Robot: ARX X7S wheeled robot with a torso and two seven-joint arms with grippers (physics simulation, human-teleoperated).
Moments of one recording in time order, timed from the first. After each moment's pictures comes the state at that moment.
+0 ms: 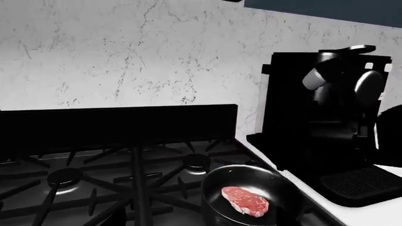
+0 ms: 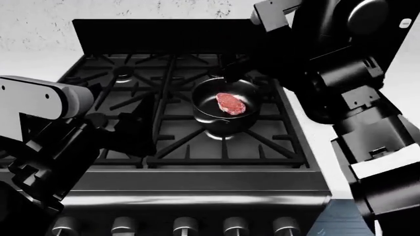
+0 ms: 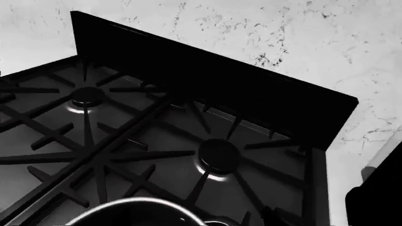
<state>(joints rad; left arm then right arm) -0.69 -0.67 -0.04 0.78 -1.58 -1.01 -0.77 1.48 0.22 -0.74 0.71 0.69 0.76 -0.13</state>
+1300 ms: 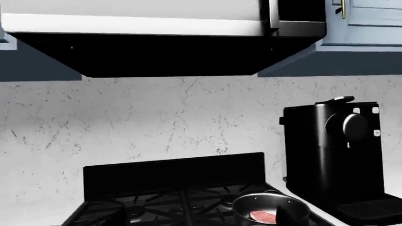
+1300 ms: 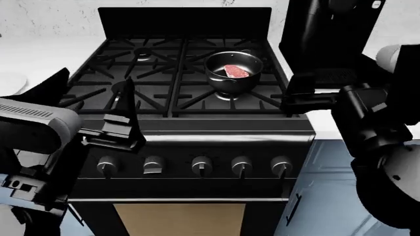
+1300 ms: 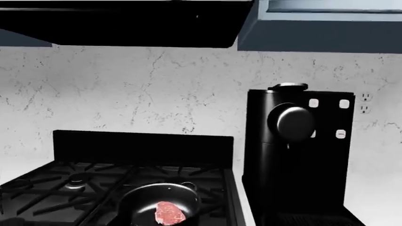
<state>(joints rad) -0.46 -0.61 0.00 0.91 -0.94 -0.76 -0.52 0.79 0.63 -0.10 -0.70 1.18 0.94 0.77</state>
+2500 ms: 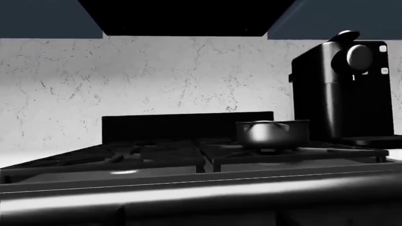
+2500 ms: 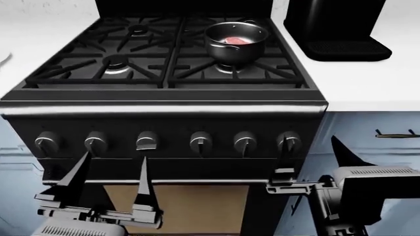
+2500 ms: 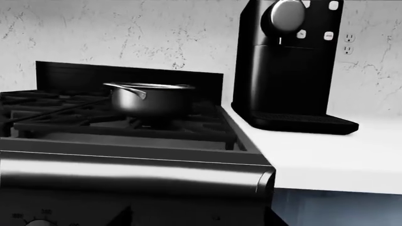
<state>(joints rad) 0.16 -0.47 0.28 0.59 -0.22 0.11 -0.38 0.07 0.59 -0.26 -0.74 0.51 0.42 0.59</state>
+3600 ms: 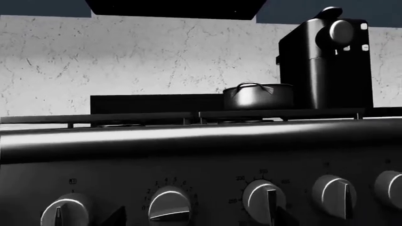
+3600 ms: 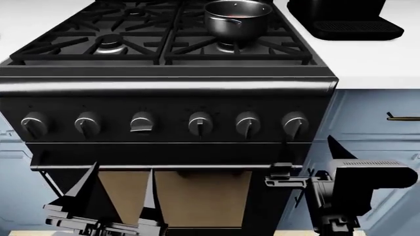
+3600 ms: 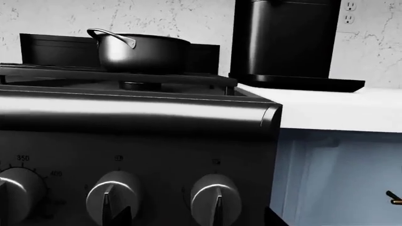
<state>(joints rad) 0.21 -0.47 0.32 0.52 -0.20 0.22 -0.36 0.12 0.56 -0.28 -0.66 0.52 0.42 0.59</state>
